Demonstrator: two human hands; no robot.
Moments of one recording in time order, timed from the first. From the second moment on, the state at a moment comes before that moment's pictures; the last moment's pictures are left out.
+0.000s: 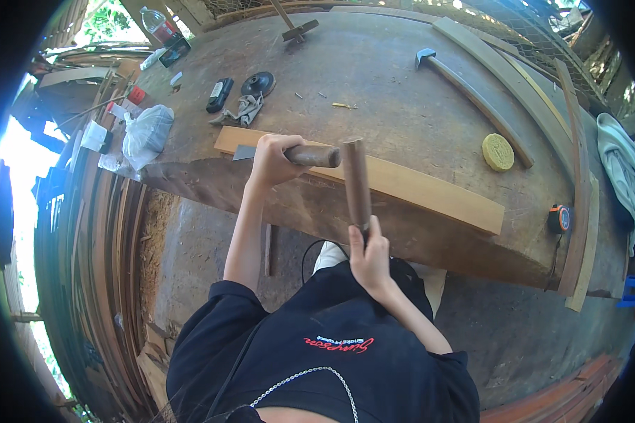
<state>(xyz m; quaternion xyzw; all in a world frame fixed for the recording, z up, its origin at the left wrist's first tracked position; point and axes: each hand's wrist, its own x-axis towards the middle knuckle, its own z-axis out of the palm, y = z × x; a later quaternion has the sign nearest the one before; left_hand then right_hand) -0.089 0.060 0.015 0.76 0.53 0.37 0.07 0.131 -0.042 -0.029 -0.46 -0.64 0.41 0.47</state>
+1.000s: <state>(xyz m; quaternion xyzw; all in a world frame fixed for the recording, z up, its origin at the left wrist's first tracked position) -0.135 0.069 0.014 0.73 0.58 0.36 0.05 0.097 -0.023 -0.028 -0.42 -0.63 0.43 0.49</state>
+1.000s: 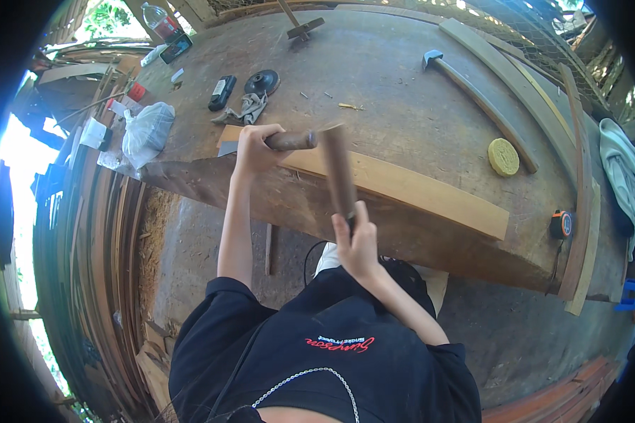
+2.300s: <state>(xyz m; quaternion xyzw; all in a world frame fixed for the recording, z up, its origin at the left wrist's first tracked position) 0.061 0.049 0.025 0.85 0.35 0.38 0.13 0.271 -0.038 0.023 -0.53 -0.30 0.33 0.72</state>
